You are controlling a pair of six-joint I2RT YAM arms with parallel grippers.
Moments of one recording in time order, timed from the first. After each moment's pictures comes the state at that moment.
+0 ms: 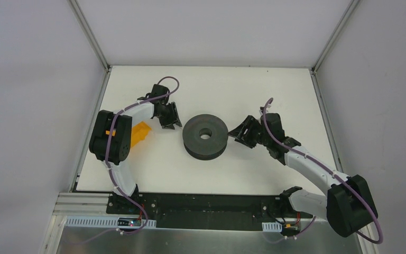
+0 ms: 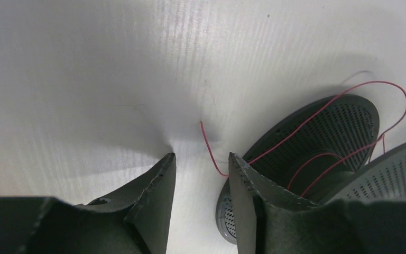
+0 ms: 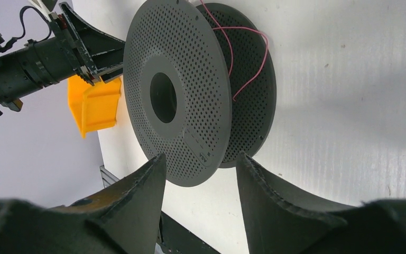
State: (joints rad) left arm -0.26 1.83 1.15 -0.41 0.23 -0.55; right arm 0.47 1.15 0.59 -0.06 -0.25 0.96
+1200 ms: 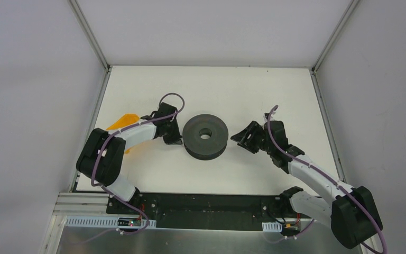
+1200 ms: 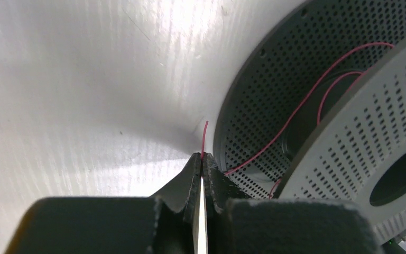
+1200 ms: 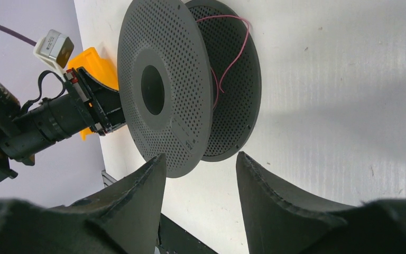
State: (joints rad) left arm -0.43 1.59 0.86 -0.34 0.10 -0.70; right arm 0.47 1.02 0.48 -0.03 -0.22 0.99
